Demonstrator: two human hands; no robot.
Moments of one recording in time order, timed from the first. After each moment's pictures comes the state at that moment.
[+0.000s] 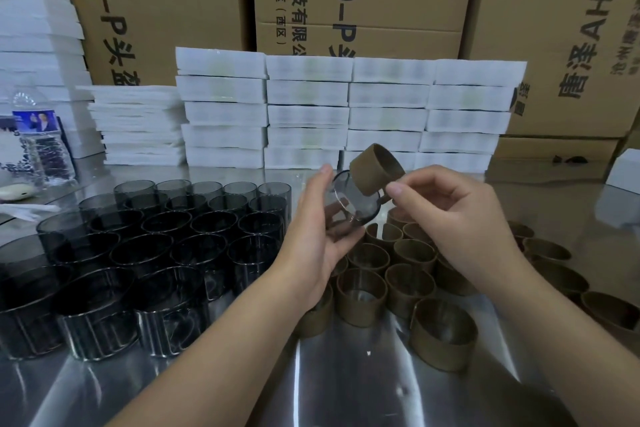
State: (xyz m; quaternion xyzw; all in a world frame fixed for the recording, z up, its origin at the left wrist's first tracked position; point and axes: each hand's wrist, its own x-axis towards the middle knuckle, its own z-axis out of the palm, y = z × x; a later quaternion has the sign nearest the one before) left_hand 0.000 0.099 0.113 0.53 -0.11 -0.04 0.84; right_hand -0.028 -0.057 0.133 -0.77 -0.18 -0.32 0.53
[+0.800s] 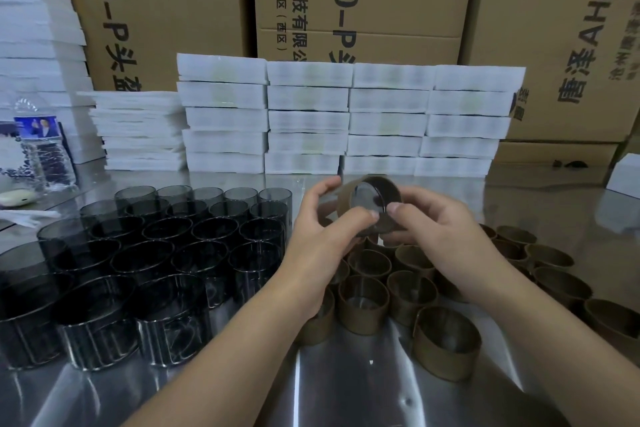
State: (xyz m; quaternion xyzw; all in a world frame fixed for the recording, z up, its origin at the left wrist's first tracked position) left_hand 0.003 0.100 0.105 0.60 -0.17 0.03 0.78; right_hand -0.014 -0.054 0.123 -0.77 -0.16 -0.19 0.59
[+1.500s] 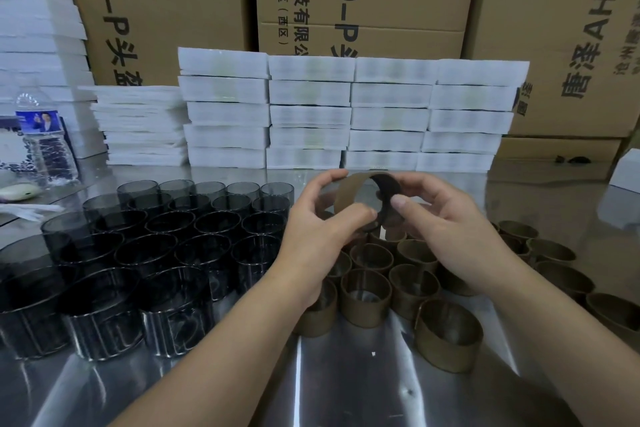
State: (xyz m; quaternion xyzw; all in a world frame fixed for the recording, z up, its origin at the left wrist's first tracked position) left_hand 0.004 0.104 0.105 0.62 -0.17 0.06 0.77; right_hand -0.007 -0.061 0.119 -0.76 -0.21 -0.19 0.59
